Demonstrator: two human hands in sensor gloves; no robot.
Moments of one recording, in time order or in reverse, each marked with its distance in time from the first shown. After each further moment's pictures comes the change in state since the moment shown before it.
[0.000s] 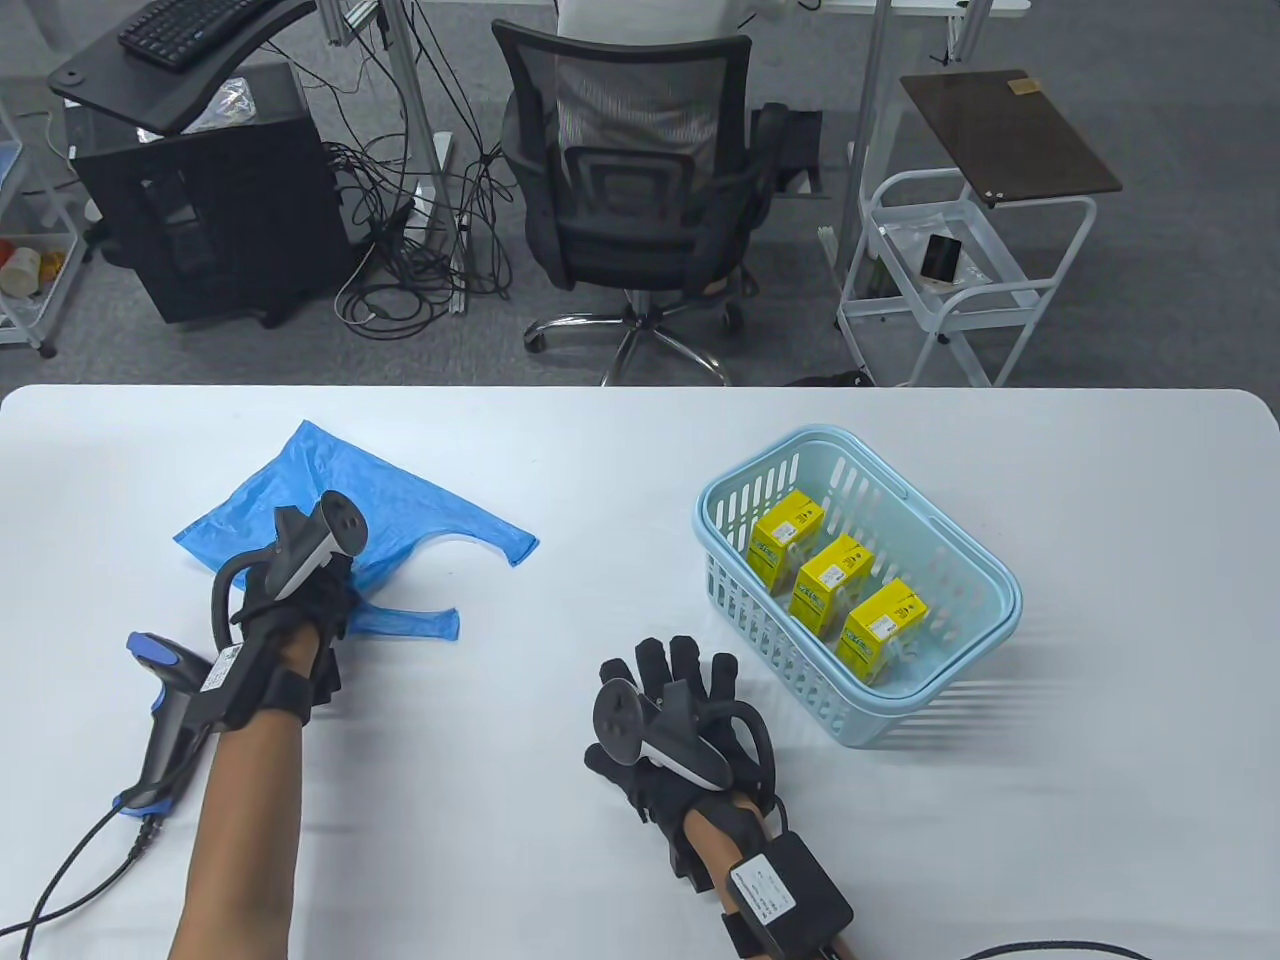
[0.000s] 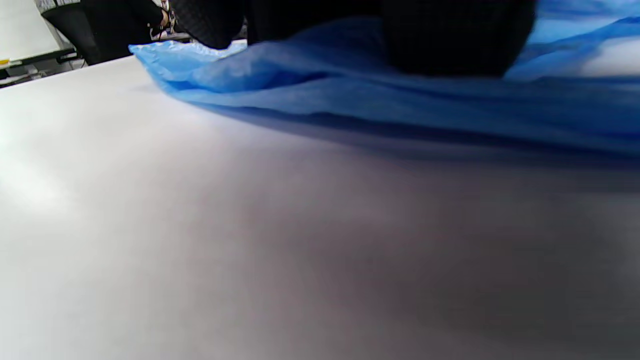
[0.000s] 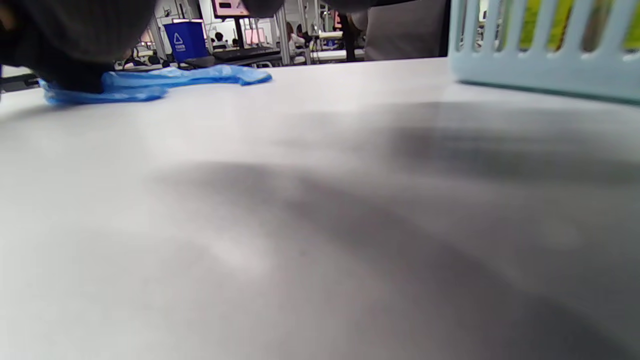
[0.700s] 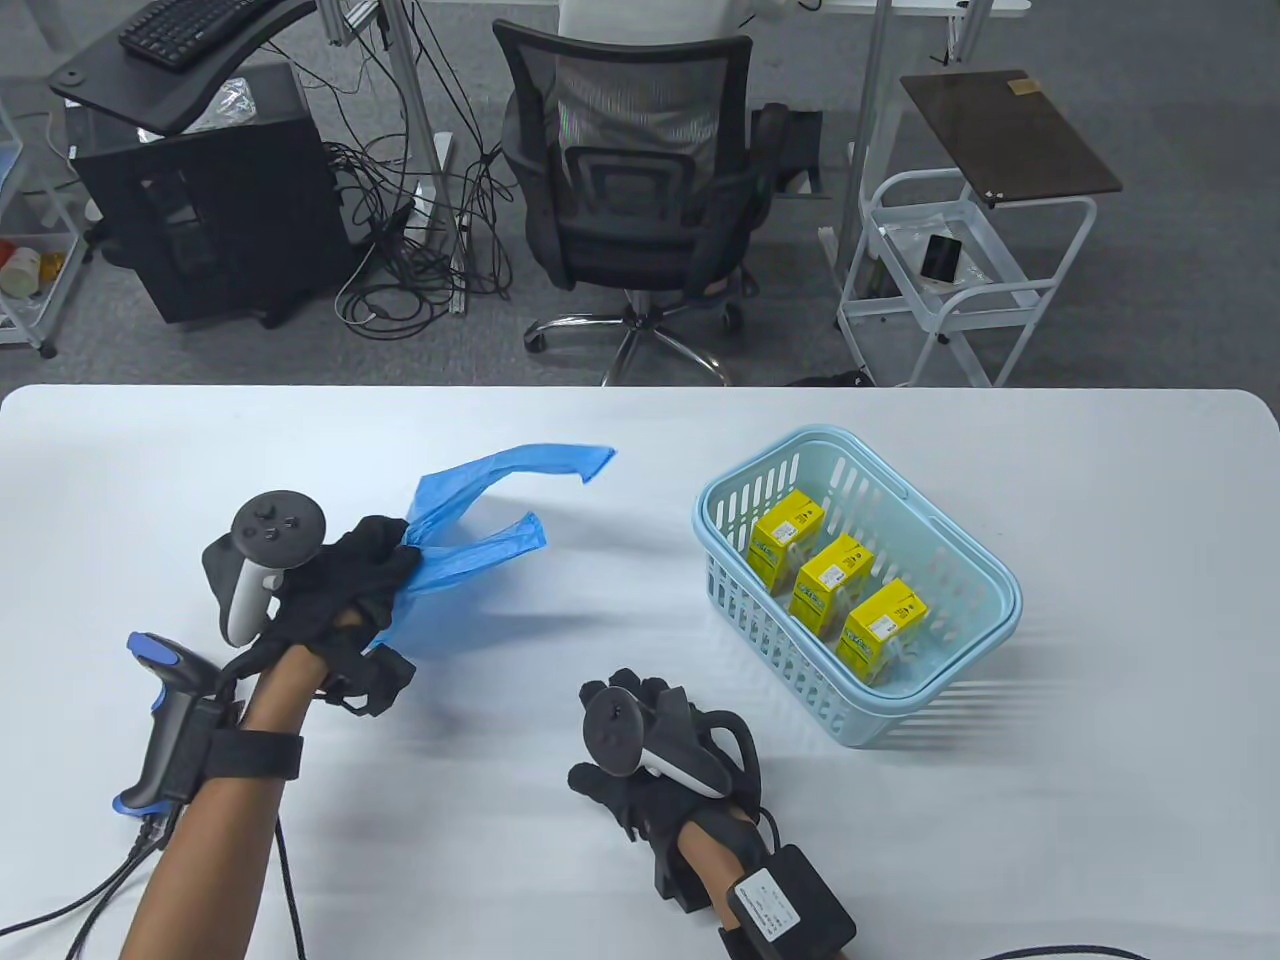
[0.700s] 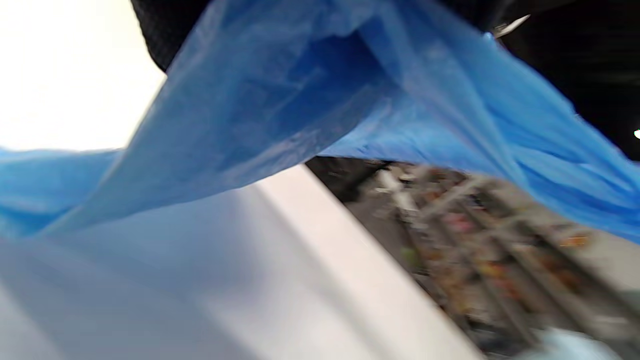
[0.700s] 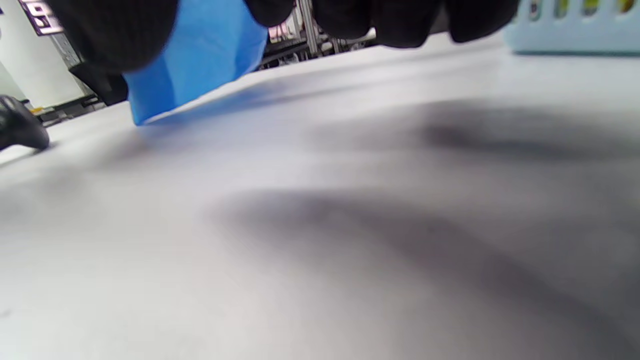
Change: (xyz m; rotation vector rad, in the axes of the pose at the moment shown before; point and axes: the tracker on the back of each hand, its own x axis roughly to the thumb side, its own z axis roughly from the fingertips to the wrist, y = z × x) left_hand 0.006 0.071 0.109 -0.020 -0.519 0.989; right_hand 0.013 -0.008 0.011 0.020 -0.095 -0.124
